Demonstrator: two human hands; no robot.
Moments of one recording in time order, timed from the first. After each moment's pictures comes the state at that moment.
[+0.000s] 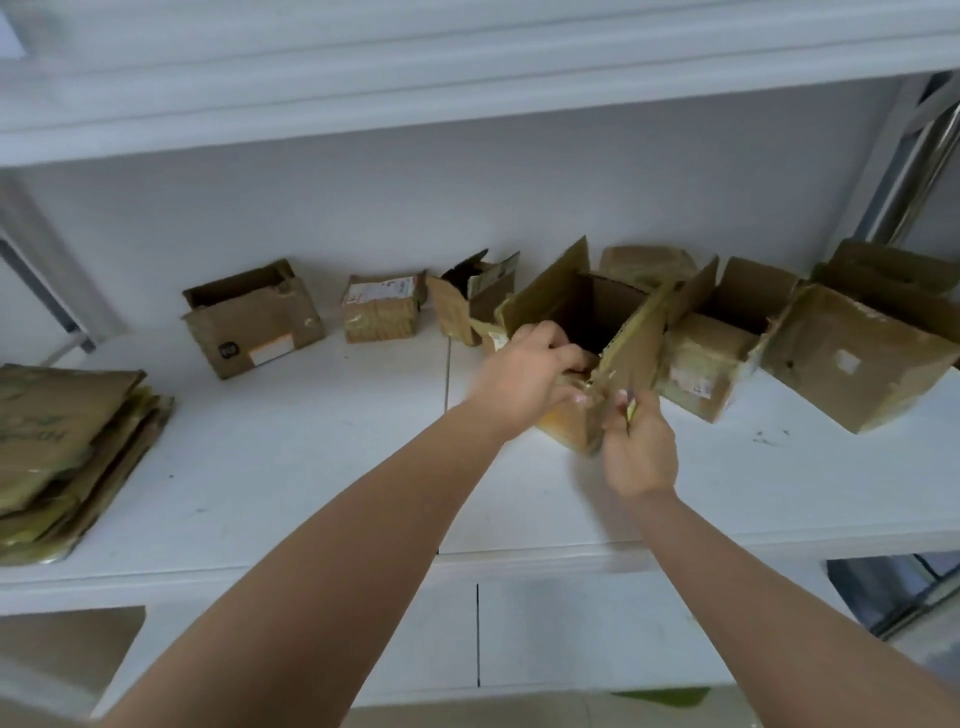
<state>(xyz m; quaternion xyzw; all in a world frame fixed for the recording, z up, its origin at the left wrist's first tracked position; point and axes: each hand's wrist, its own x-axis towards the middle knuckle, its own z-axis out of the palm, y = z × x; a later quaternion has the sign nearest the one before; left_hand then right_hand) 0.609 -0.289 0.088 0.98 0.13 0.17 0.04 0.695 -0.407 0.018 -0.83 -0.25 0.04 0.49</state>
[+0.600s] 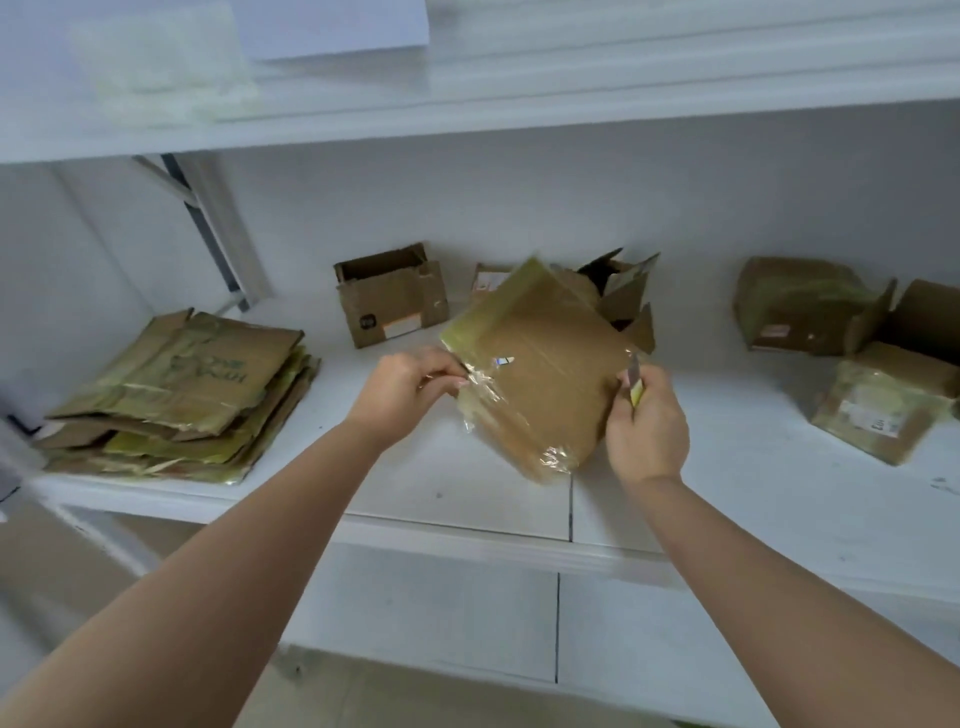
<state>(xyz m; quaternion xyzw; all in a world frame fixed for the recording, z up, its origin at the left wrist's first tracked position) 0.380 -0.179 0.077 0.90 0.24 0.32 0.16 0.588 -0.323 0.041 -0.80 -0.34 0.01 0.50</state>
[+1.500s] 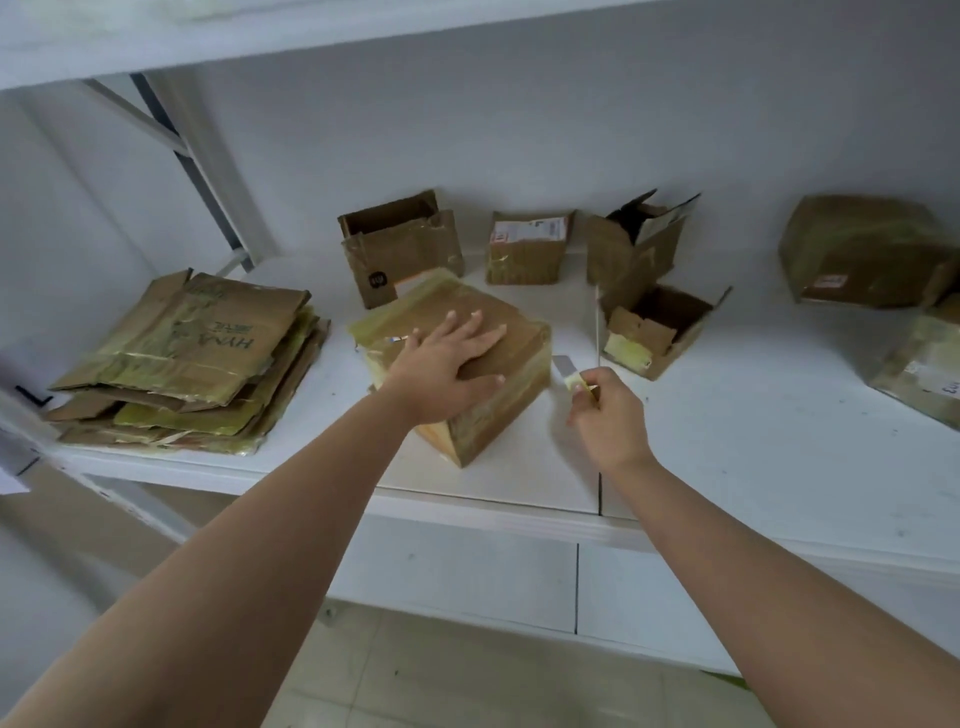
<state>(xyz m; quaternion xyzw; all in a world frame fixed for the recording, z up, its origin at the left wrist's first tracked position) 0.393 -0.169 0.063 0.93 0.36 0.02 0.09 0.560 -0.284 -0.005 -0.76 -0.39 0.20 0.48</state>
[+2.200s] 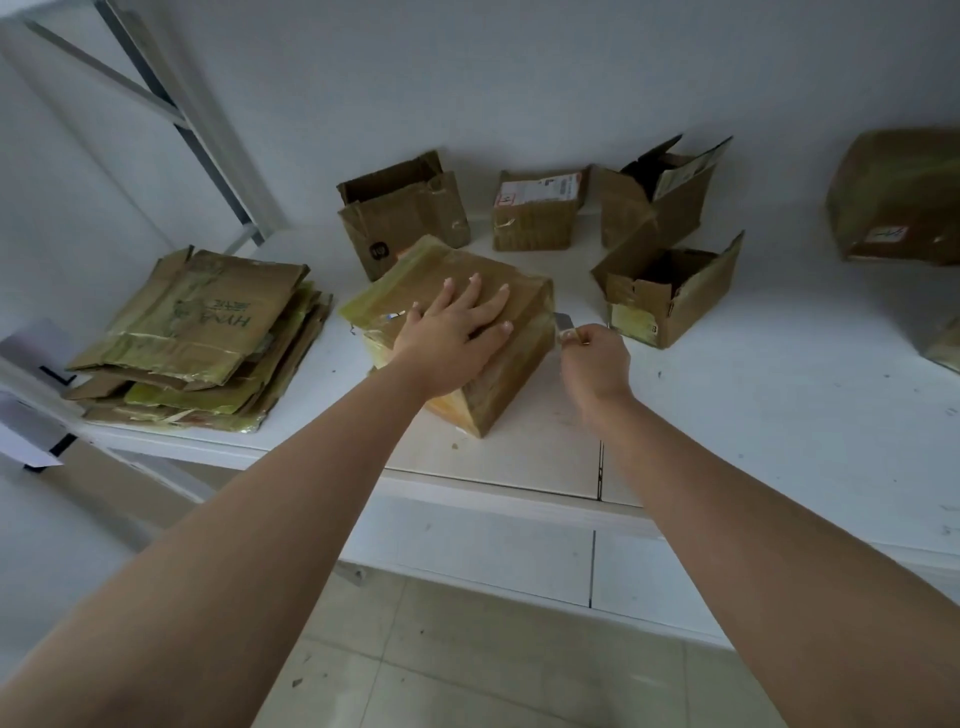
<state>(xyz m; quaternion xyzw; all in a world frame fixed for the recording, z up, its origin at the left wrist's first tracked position) 0.420 -0.174 0.061 0.90 0.43 0.02 0.09 0.571 -0.239 -0.002 -0.74 -0.31 0.29 0.53</state>
